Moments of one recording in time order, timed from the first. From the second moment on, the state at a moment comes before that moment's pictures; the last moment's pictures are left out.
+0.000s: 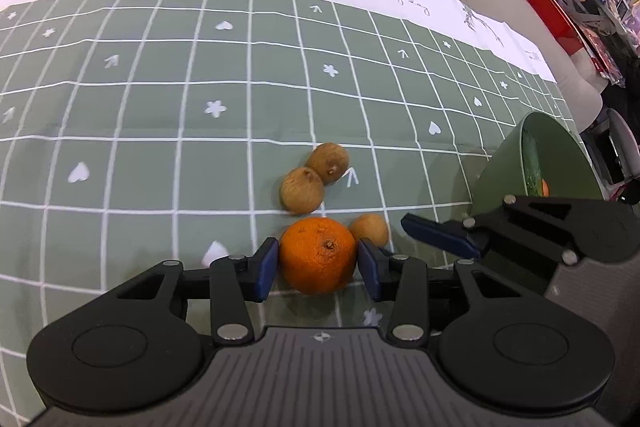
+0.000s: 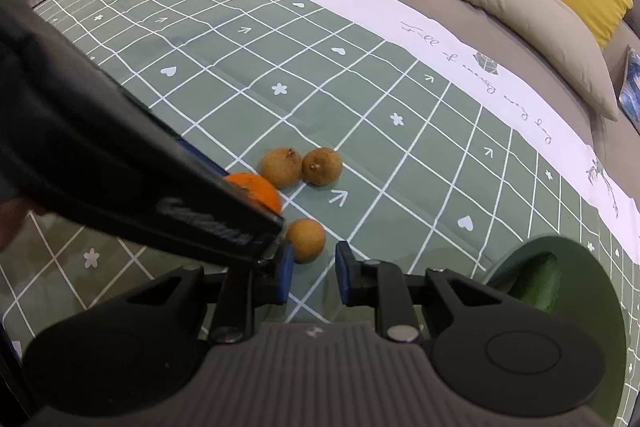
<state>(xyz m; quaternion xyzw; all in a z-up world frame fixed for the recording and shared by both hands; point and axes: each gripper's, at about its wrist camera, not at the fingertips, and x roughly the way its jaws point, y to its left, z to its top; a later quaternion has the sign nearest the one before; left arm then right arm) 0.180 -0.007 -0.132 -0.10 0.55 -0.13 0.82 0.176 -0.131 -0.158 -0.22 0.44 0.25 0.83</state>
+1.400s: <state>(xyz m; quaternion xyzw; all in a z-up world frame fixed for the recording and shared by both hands) 0.102 -0.032 -0.052 -0.06 0.49 -0.11 0.86 0.085 -0.209 -0.088 -0.01 0.45 0.19 0.87</state>
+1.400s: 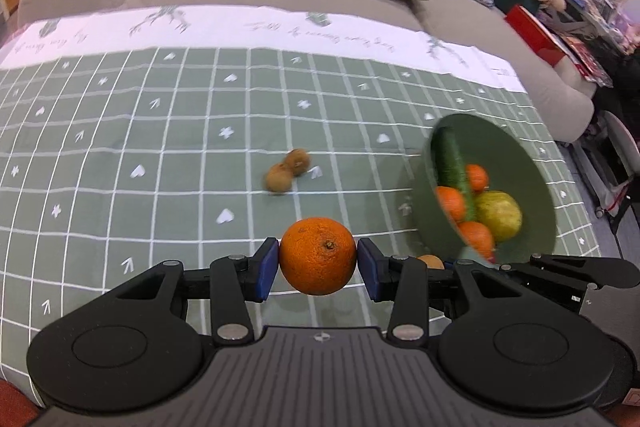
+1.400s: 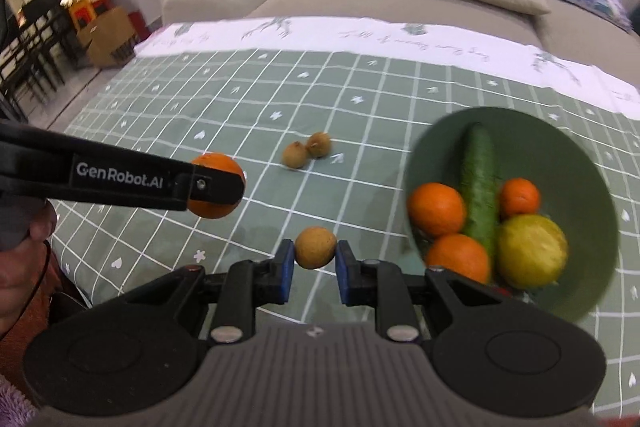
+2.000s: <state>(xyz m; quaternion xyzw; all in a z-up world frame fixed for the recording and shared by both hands) 0.102 -0.130 -0.032 -0.02 0.47 -0.22 0.85 0.060 -0.322 -0.069 0.06 0.41 0.08 0.91</state>
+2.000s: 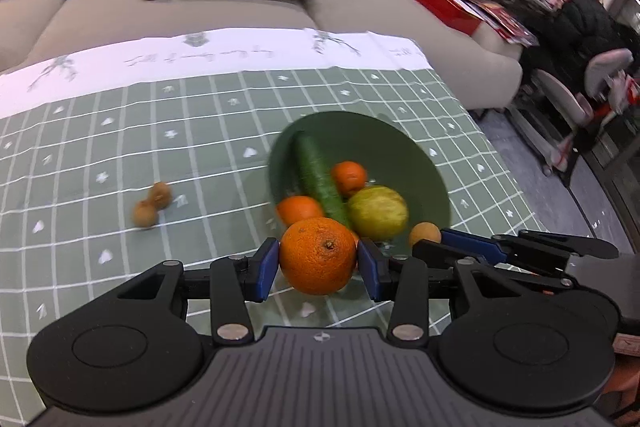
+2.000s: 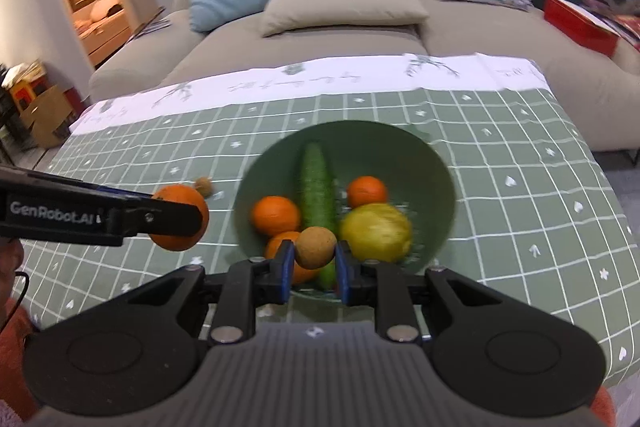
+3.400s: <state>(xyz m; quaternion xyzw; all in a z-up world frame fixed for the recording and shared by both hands) 0.157 -0.162 -0.066 -0.07 0.54 -0.24 0.81 0.109 -0.345 -0.112 0.02 0.48 0.08 0.87</state>
